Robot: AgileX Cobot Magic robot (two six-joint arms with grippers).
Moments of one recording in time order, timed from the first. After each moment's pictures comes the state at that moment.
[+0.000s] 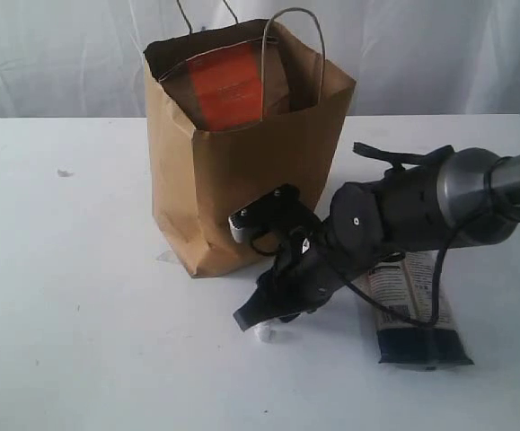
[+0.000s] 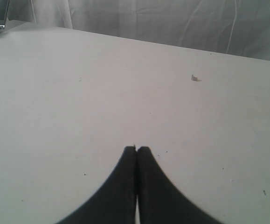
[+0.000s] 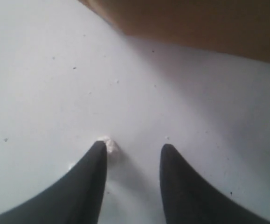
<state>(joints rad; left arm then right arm) 0.22 0.00 0.02 -0.10 0.27 0.00 0.65 1.86 -0.98 0.29 0.30 -0.33</state>
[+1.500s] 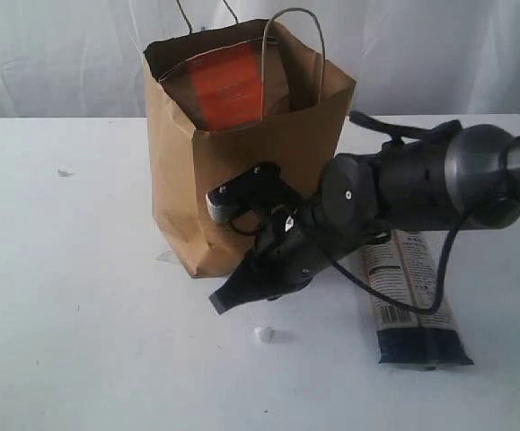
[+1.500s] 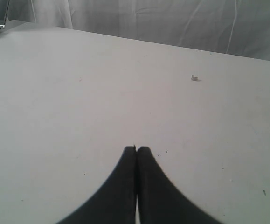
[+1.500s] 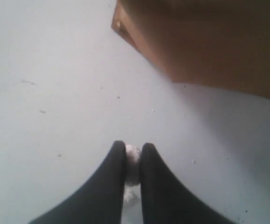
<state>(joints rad) 0.22 0.00 0.02 -0.10 0.27 0.00 0.69 1.80 -1.04 0.34 0.37 -0.36</state>
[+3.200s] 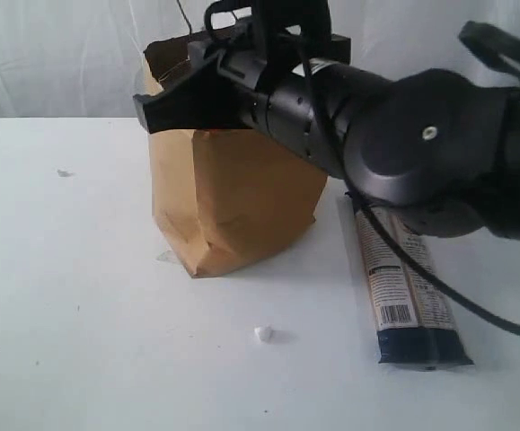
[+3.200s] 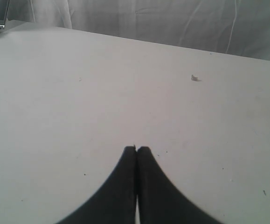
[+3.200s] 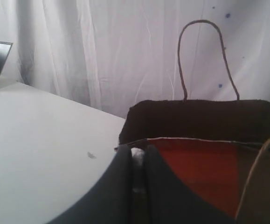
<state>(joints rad) 0.22 0.00 0.02 -0.10 0.27 0.00 0.90 1.48 -1.02 0.87 -0.40 -0.82</state>
